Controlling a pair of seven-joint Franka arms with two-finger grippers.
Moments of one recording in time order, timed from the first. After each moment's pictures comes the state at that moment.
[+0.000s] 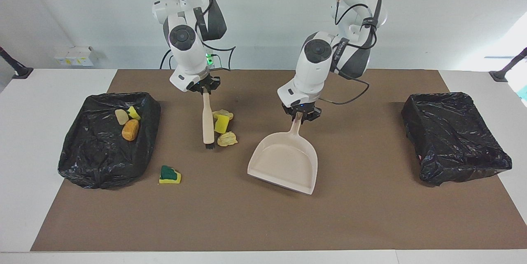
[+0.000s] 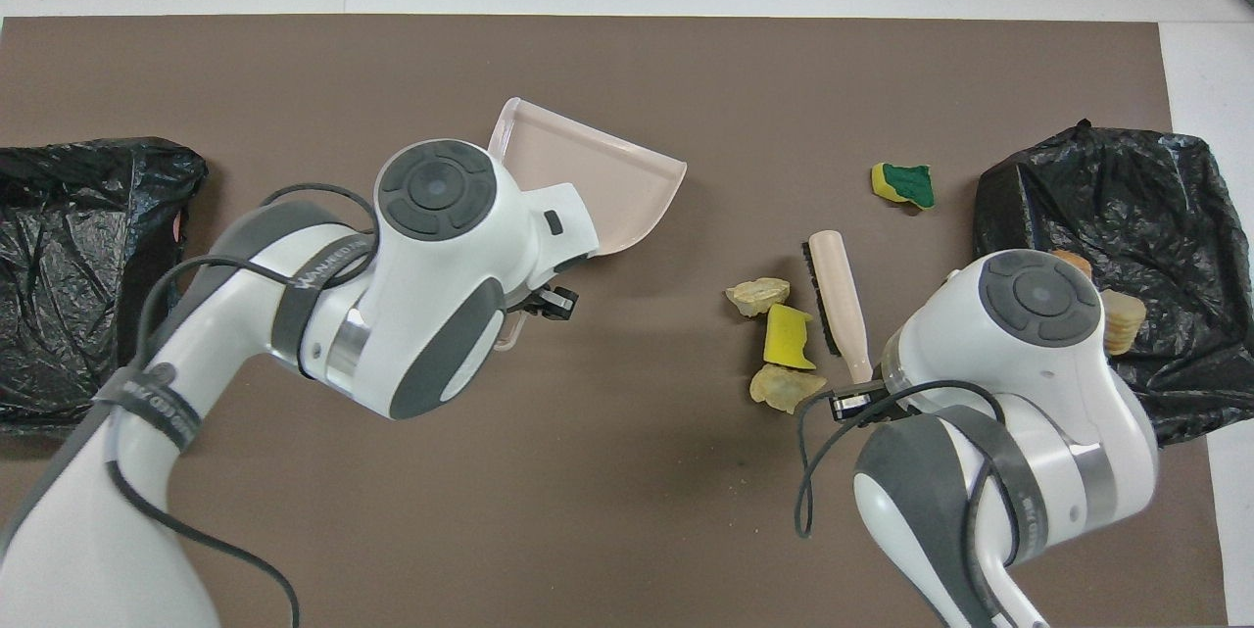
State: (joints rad) left arm -0.40 0.23 -0.14 -1.75 -0.01 1.92 -0.04; right arm 0.23 -0.11 0.05 -2.20 -0.03 1.84 0.15
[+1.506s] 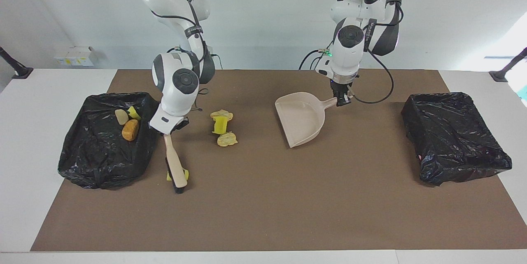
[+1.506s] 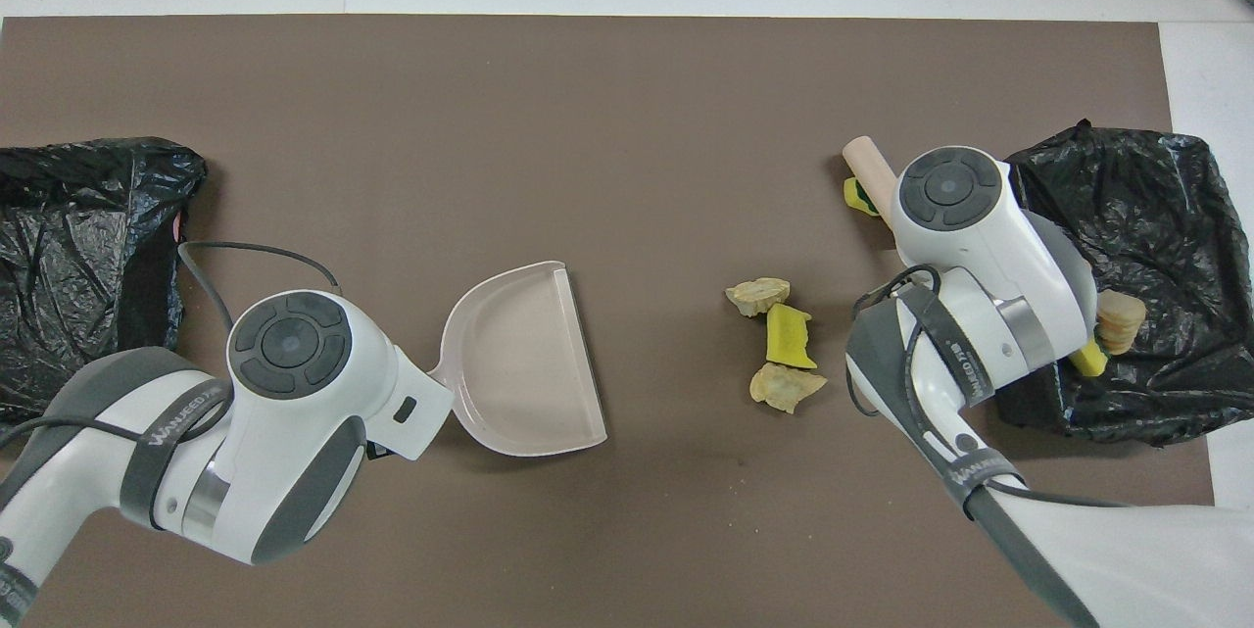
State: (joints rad) left arm -0.29 -0.10 -0.16 -2.27 0.10 2.01 0.88; right arm 0.15 0.24 0.06 -1.95 -0.42 1.96 -0.01
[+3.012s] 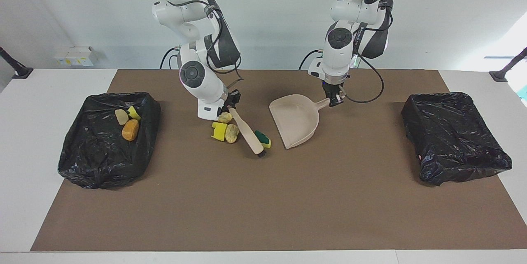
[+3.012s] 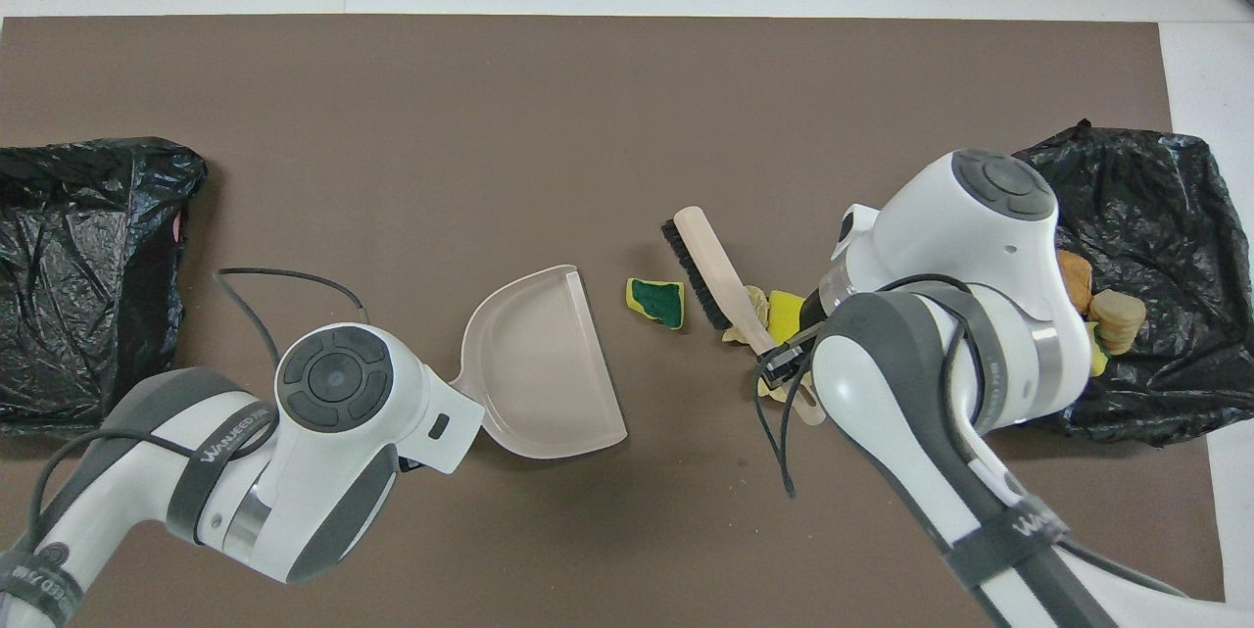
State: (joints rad) left arm -0.34 -0.10 -0.16 -2.32 0.10 2.09 0.77; right arm 0.25 0.10 0.04 -1.95 0.31 1.78 -0.23
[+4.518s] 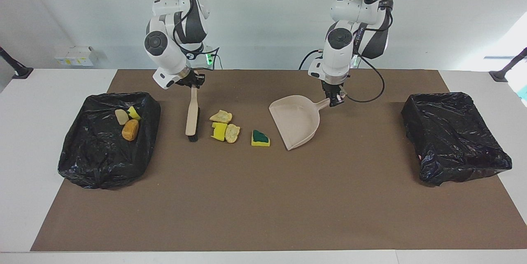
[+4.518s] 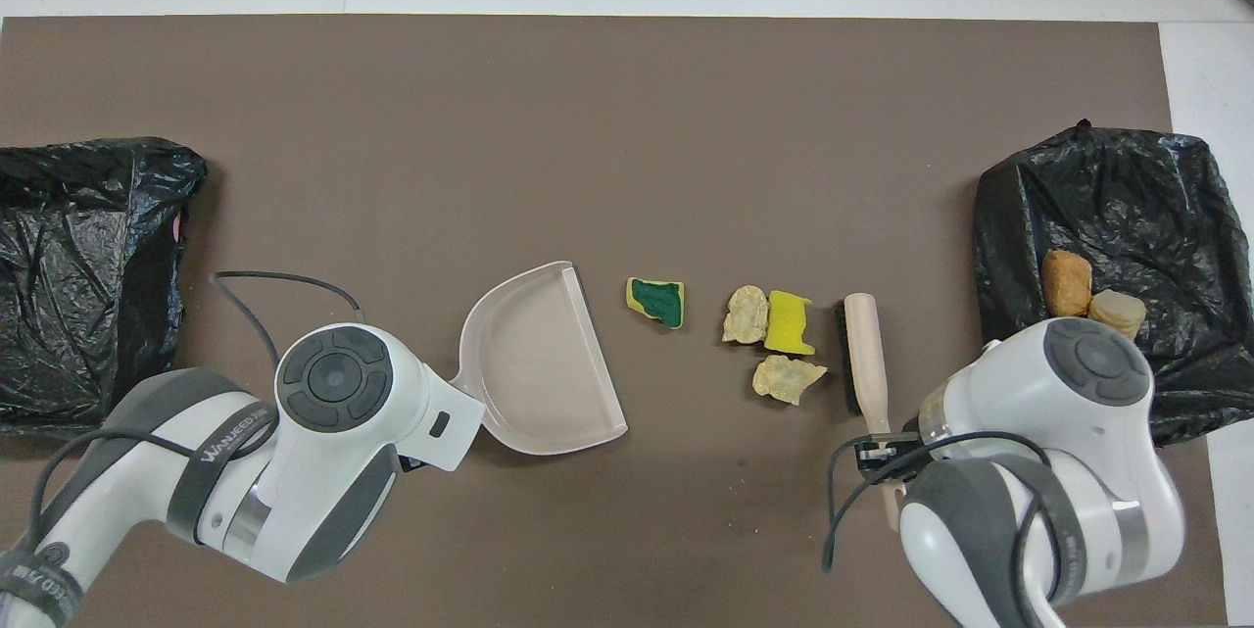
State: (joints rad) left arm -0.34 -0.10 -0.16 -2.33 0.10 2.09 0.74; right arm 0.18 -0.22 0.04 -2.45 0.14 1.91 0.17
